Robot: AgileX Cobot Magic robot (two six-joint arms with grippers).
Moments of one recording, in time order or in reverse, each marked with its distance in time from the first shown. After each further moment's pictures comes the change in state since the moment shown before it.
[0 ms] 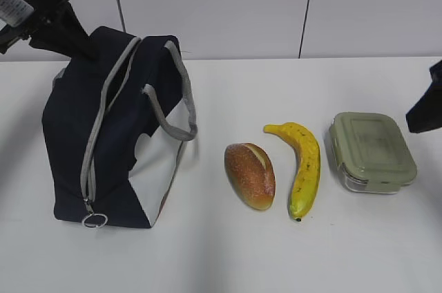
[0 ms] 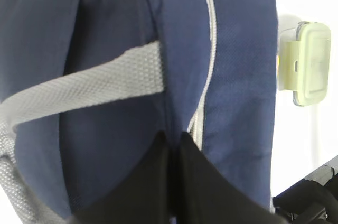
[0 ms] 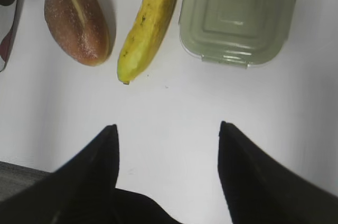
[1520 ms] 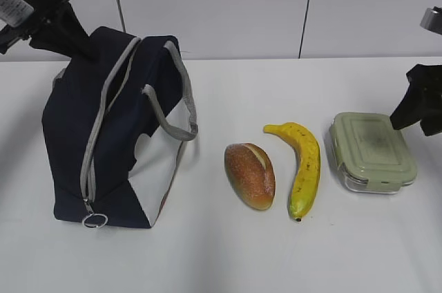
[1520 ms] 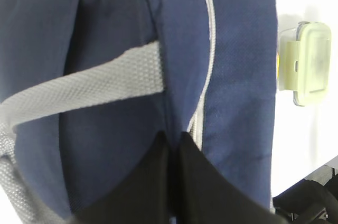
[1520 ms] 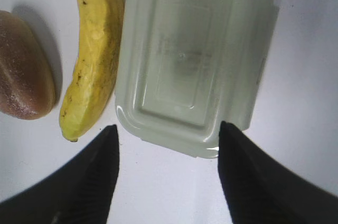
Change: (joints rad) left arm 0.000 0.000 0.000 0.000 0.000 0.002; right arm -0.206 0.472 -0.206 0.165 -0.012 -0.306
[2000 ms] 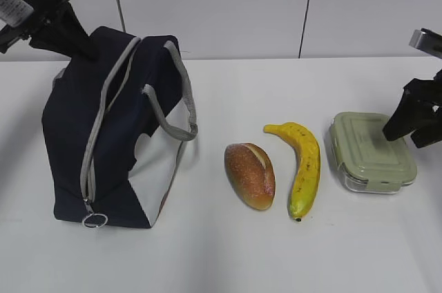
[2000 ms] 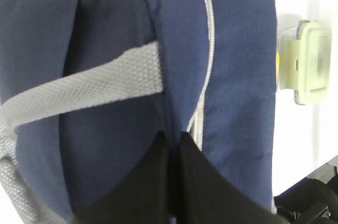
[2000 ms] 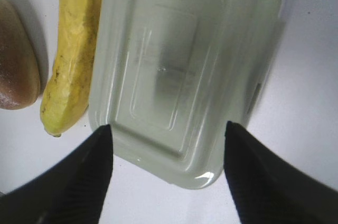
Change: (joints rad) left arm 0.000 0.000 0.000 -0.001 0.000 0.013; right arm -0.066 0.186 -0.099 0.068 0.089 -0.174
